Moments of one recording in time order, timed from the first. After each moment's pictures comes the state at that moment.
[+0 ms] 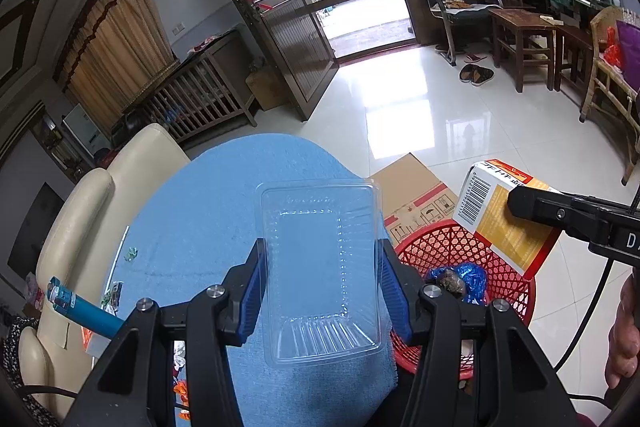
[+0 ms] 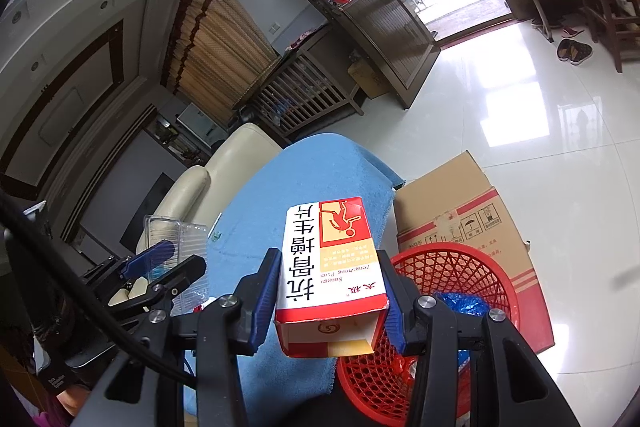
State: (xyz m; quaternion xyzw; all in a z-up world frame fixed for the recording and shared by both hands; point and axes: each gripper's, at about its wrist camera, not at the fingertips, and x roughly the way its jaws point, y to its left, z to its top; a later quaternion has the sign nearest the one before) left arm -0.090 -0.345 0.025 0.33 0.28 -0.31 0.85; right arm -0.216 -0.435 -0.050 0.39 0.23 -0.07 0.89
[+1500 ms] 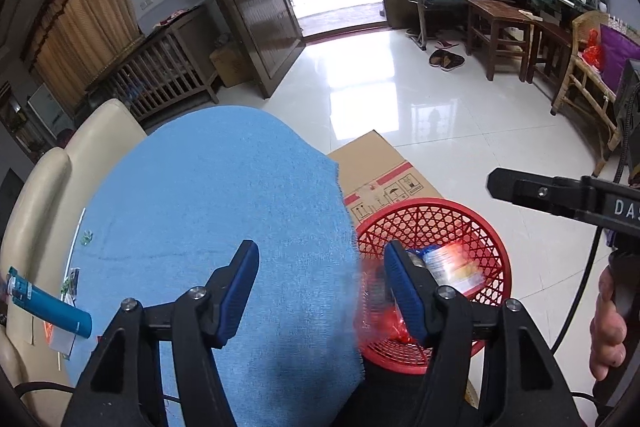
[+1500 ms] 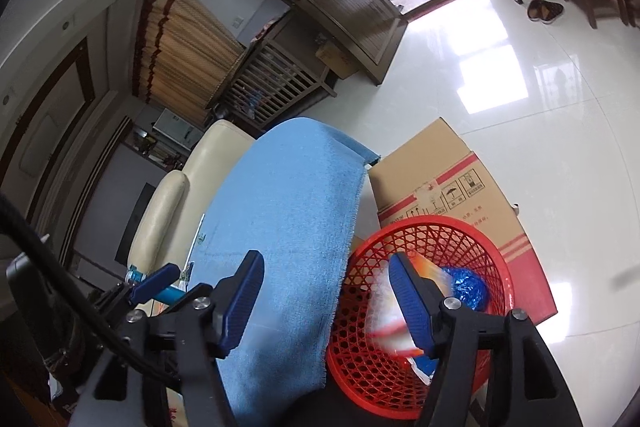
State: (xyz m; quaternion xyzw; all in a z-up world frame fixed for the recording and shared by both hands) left arm -0.077 -0.357 -0.005 0.31 0.34 -0.36 0.81; right arm -0.211 -0.452 -0.083 0.45 0.26 -0.10 0.85
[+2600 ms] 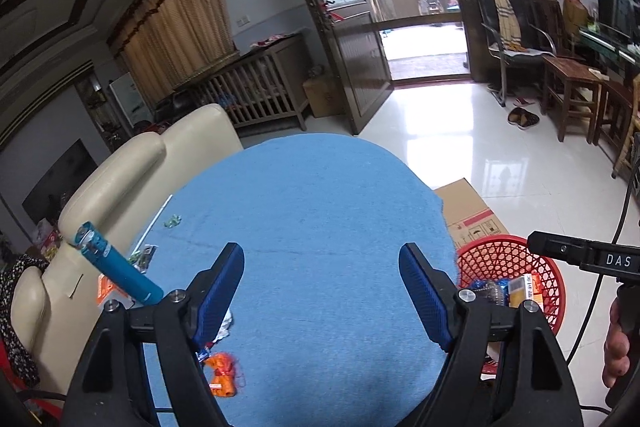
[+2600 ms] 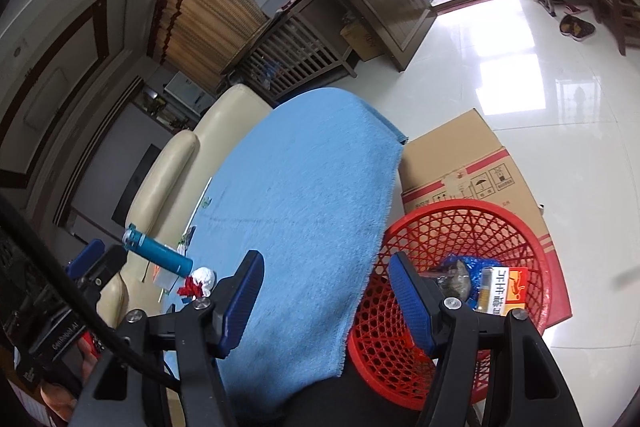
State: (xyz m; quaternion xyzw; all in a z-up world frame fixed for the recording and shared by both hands) left arm -0.063 -0.247 0.048 0.25 0.26 -0.24 0.90; right arm -0.172 -0.401 -0.073 0.39 0.30 -0.05 0.87
